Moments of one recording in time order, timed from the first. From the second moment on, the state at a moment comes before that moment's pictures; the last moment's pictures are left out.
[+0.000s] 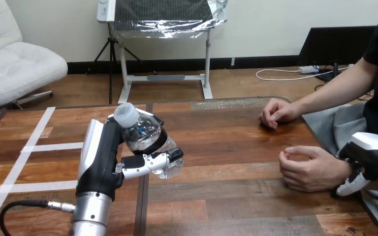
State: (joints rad) left arm 0.03 0.14 -0.06 0.08 0.32 -0.33 0.13; right arm -0.44 -0.77 0.31 0.69 -0.60 -0.03 0.29
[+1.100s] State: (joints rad) left arm -0.02 0.11 -0.10 0.08 0.34 -0.29 0.12; right arm -0.37 -0.79 0.22 0.40 -0.58 0.06 0.33
